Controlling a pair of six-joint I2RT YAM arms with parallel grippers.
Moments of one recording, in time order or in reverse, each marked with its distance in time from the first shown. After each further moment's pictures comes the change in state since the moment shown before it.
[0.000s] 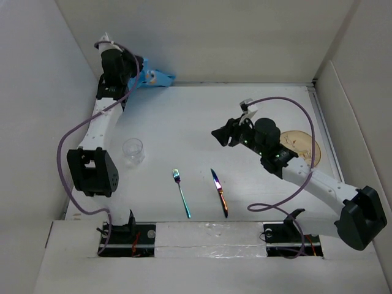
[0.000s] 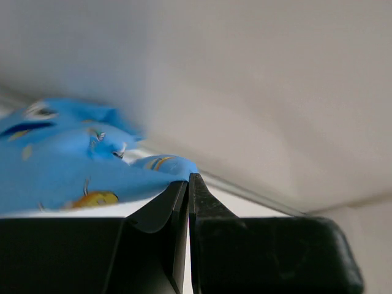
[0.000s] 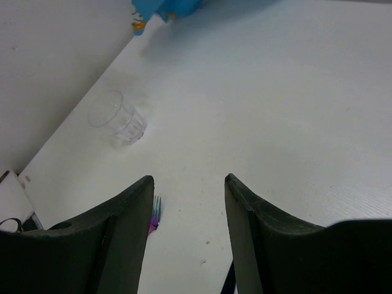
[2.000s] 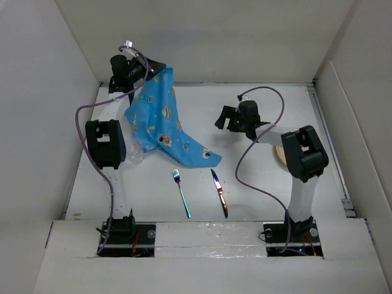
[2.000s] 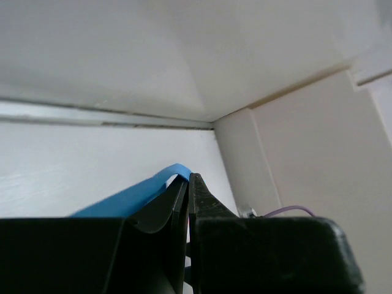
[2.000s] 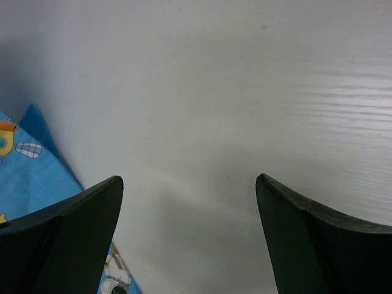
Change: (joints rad) left arm 0.036 0.393 0.217 0.357 0.673 -0.290; right arm -0.272 0.732 0.355 -0.017 -0.011 0.103
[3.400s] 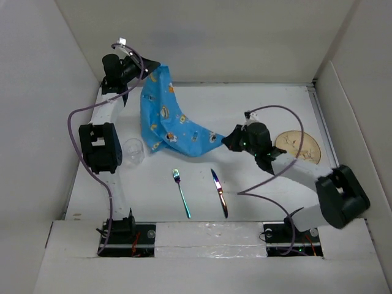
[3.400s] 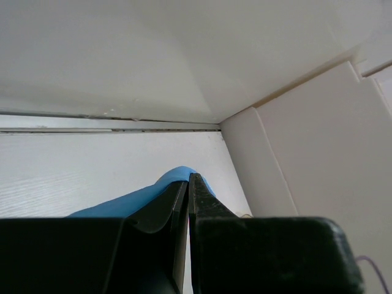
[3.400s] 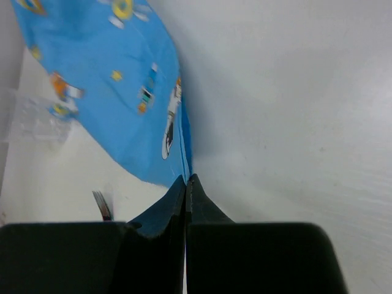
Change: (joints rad) left arm 0.039 -0.028 -0.030 -0.010 0.023 0.087; right arm 0.157 -0.408 -0.491 0.157 -0.002 0.173
